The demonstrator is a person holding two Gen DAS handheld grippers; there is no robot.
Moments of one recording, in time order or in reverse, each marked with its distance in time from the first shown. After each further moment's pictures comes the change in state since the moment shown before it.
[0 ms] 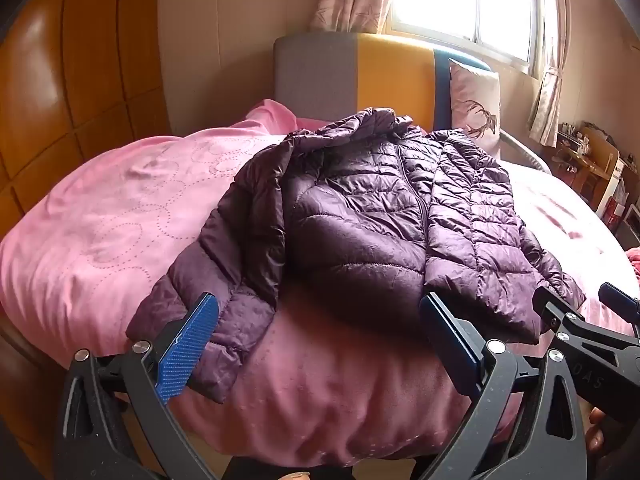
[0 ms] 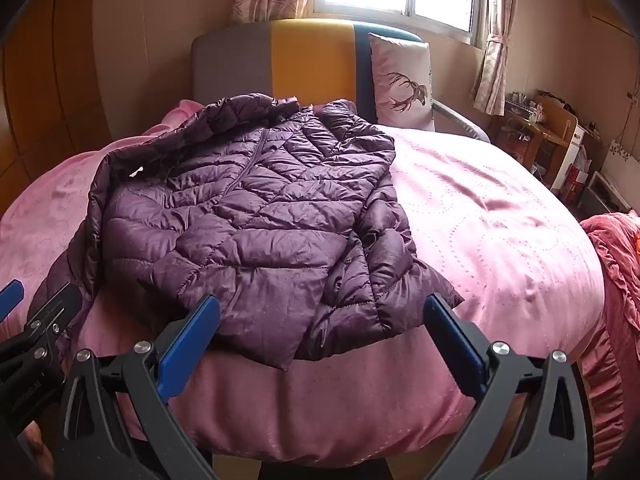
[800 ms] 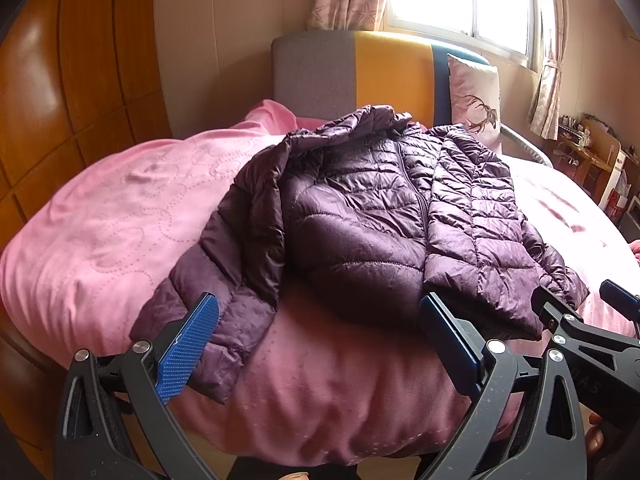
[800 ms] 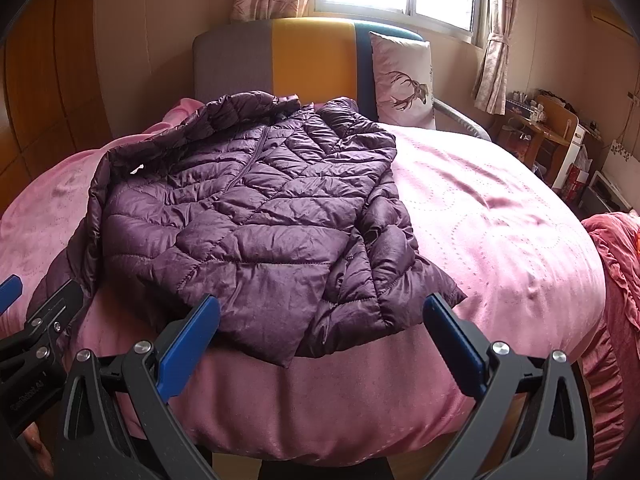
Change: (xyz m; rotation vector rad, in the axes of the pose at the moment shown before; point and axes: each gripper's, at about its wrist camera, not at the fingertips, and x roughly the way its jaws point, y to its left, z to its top) left arm -0.001 -0.007 -0.001 0.029 0.004 0.025; right arm 0.003 -0.001 -0.006 0.013 -0.001 0.016
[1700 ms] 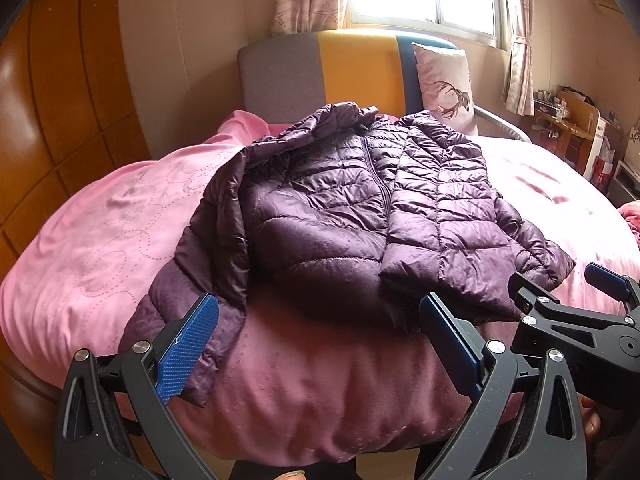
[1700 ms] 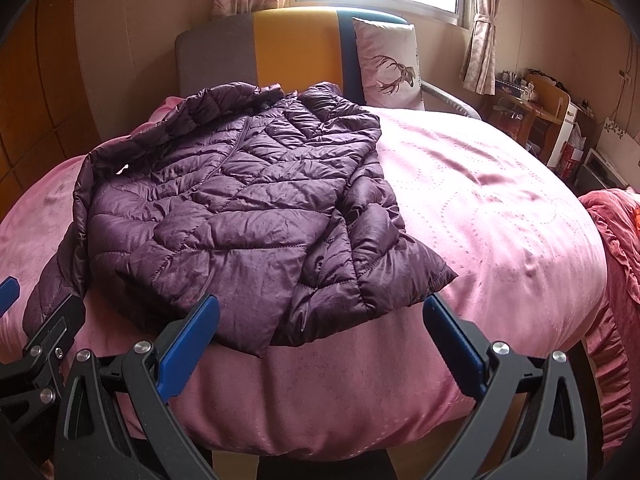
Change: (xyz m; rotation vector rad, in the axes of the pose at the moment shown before) left arm -0.003 -0.030 -0.004 0.115 0.001 -0.047; right arm 0.007 -0.015 -0.006 0.058 0.040 -0.015
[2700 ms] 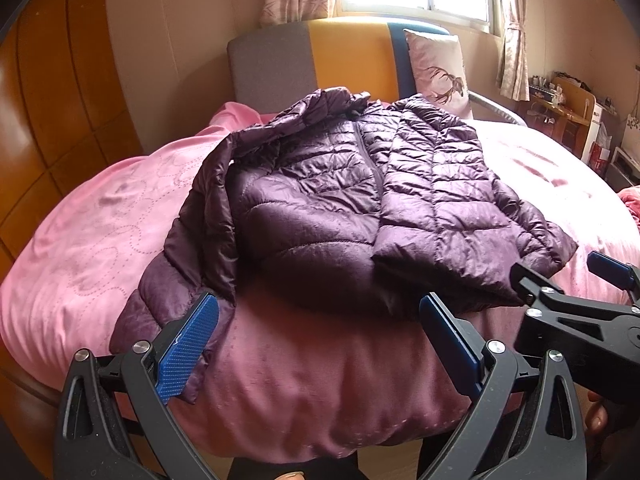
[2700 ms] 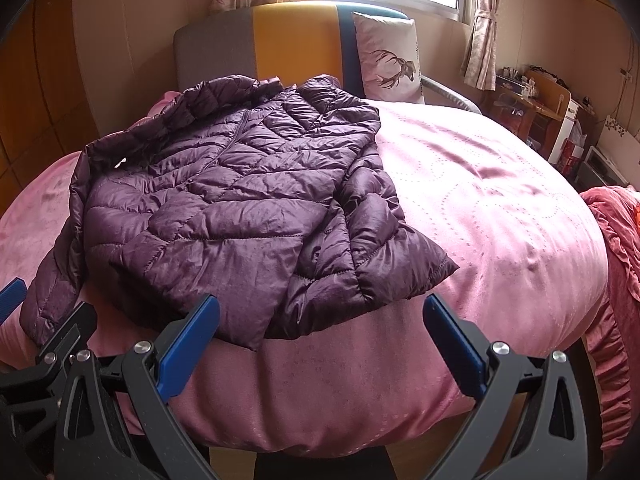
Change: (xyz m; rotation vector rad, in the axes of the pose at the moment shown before) left arm 0.011 -0.005 -0.006 0.023 0.039 -0.004; right arm 0.007 -0.001 -0.005 0.004 0.018 -0.001
